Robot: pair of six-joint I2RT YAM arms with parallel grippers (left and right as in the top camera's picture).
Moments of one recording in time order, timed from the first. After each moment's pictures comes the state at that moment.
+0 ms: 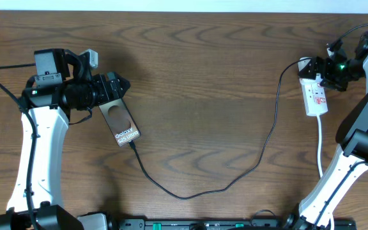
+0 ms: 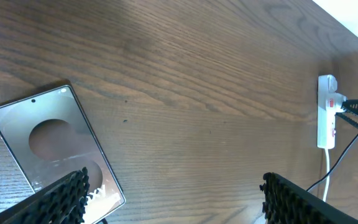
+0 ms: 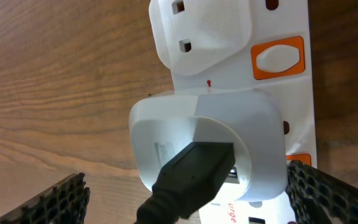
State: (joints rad) left arm 0.16 1.45 1.21 -0.81 0.58 -0.19; right arm -0.41 2.36 2.01 -1.15 -0.50 -0.21
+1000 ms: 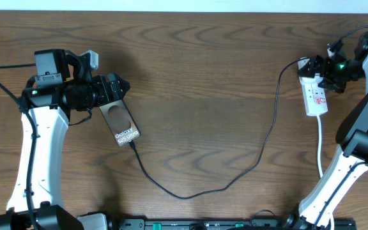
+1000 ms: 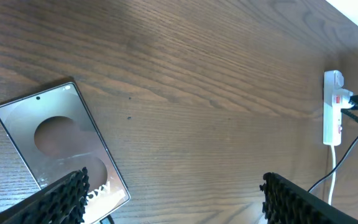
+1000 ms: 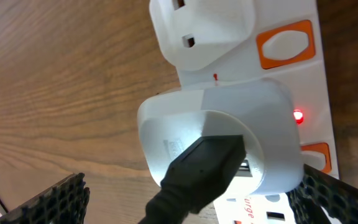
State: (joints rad) left arm 0.16 1.45 1.21 -0.83 0.57 -0.17; right arm -0.41 2.36 2.00 -1.17 -0.51 -0.11
